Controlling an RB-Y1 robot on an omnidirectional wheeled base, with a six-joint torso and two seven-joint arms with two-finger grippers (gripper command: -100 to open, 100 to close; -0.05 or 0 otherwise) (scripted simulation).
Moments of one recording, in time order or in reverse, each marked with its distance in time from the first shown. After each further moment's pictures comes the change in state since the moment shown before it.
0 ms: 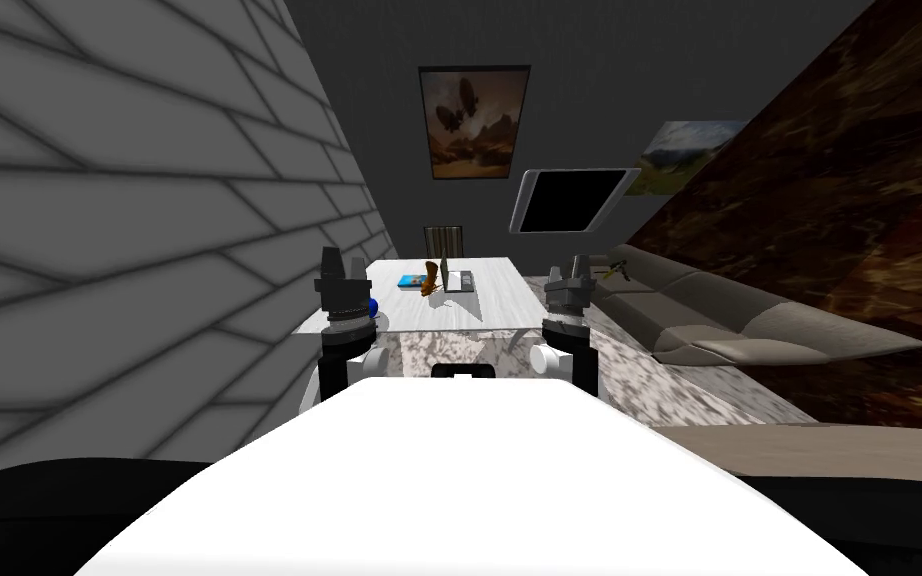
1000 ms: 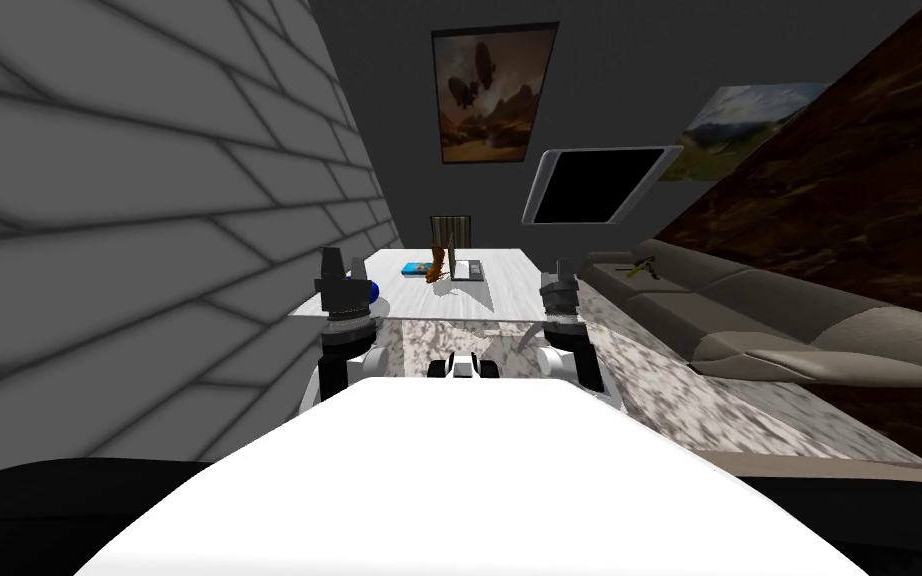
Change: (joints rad) left arm 0.000 0.000 0.000 0.000 0.000 0.000 0.000; right arm -0.011 -0.153 -0.020 0.056 0.045 0.048 0.035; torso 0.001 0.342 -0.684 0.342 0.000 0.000
